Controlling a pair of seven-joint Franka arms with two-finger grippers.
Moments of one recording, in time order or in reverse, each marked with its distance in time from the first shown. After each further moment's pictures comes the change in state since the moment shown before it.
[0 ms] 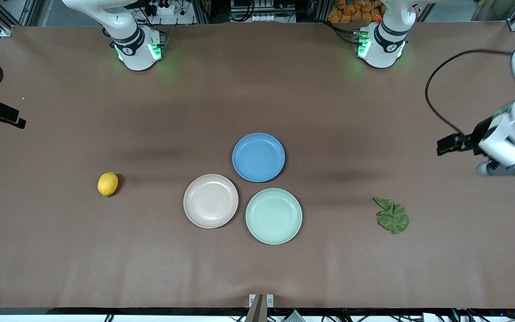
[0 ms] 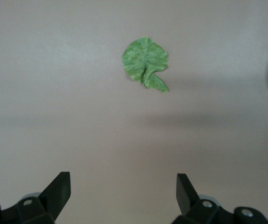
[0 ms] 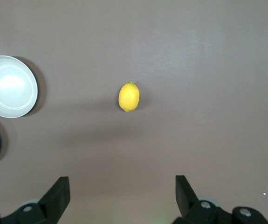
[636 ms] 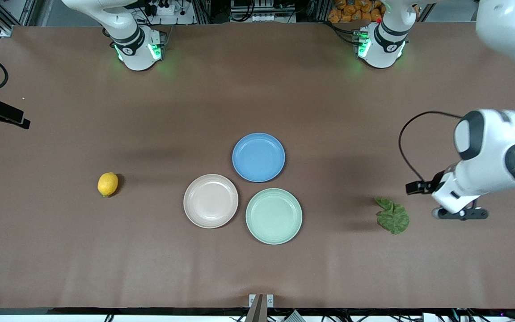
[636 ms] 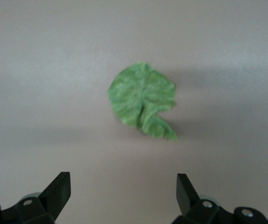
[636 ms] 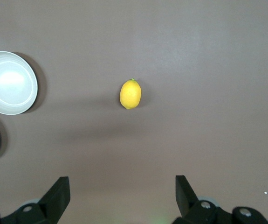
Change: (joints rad) left arm -0.011 0.284 -0.003 -0.032 0.030 0.345 0.005; right arm 0.004 0.002 0.004 -0.012 0.000 -0.001 0.000
